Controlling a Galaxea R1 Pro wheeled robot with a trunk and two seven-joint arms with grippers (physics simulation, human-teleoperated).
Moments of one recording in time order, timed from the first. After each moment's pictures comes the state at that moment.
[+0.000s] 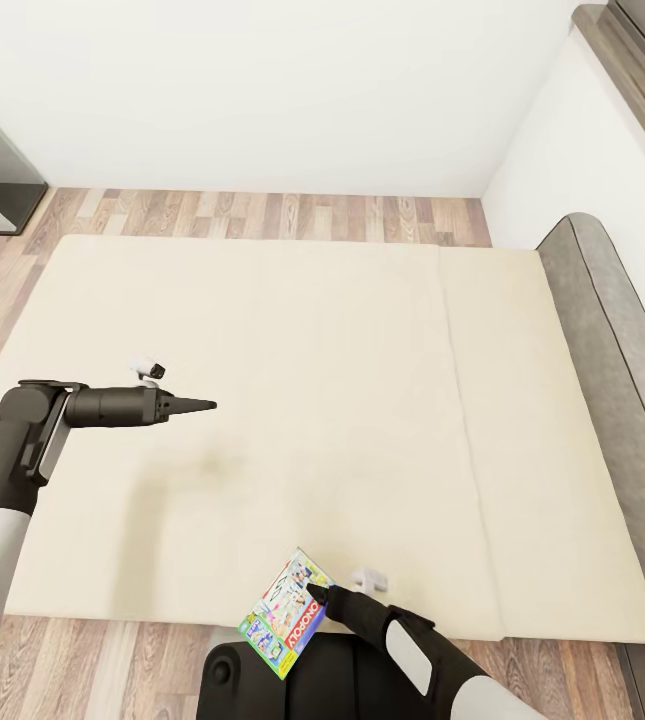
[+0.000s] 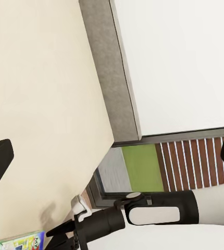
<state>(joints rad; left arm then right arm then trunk) -0.95 0.35 0.02 -1.11 0.08 1.01 -1.56 -0.58 0.15 0.27 -0.34 -0.61 0.16 0.35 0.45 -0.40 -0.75</state>
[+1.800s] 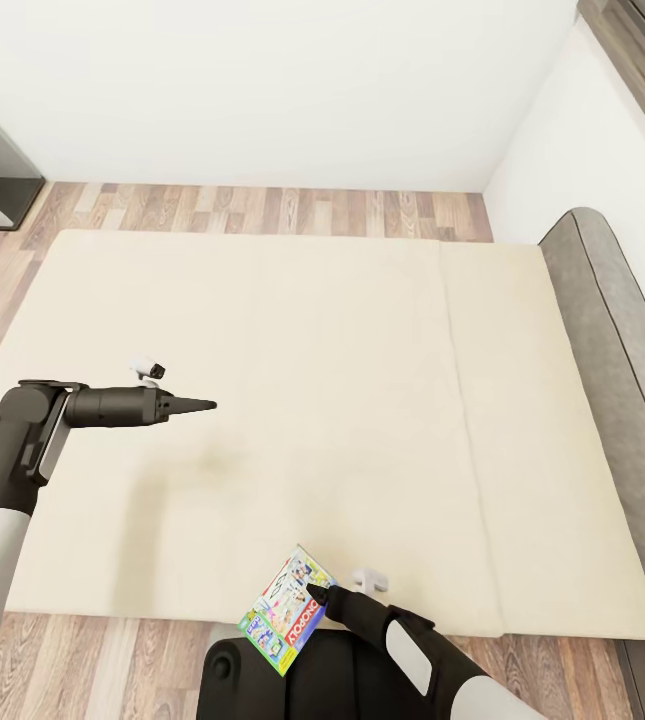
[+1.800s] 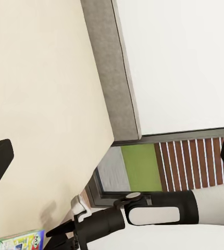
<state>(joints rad) -0.95 0.35 0.02 -1.11 0.08 1.01 -1.56 -0.58 0.15 0.27 -0.34 -0.61 0.16 0.35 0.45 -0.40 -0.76</state>
